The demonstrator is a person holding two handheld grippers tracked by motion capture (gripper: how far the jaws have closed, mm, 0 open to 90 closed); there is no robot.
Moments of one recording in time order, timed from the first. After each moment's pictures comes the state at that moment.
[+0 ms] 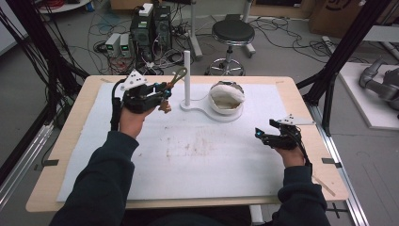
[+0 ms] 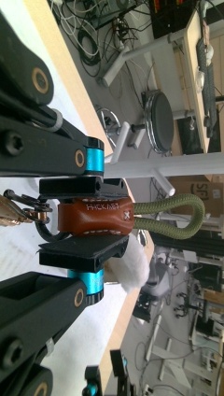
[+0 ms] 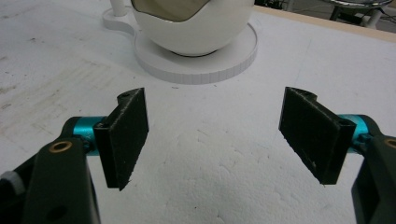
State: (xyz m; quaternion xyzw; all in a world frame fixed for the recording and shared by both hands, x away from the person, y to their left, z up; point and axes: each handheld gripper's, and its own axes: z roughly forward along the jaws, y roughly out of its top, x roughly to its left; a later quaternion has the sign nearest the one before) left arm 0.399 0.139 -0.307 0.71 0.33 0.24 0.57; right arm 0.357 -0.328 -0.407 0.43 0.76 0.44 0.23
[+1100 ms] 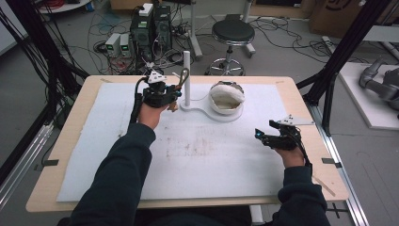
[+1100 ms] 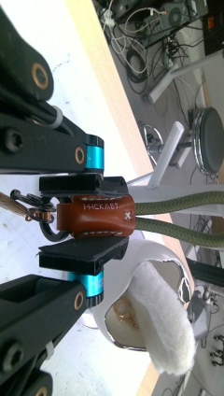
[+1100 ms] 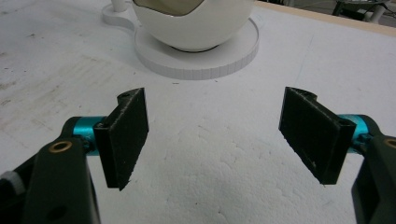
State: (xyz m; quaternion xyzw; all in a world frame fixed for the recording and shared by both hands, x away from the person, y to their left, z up) left arm 0.448 0.111 -0.347 0.73 0.40 0.23 0.50; right arm 0.357 -0.329 -0.409 0.43 0.76 0.44 0.23
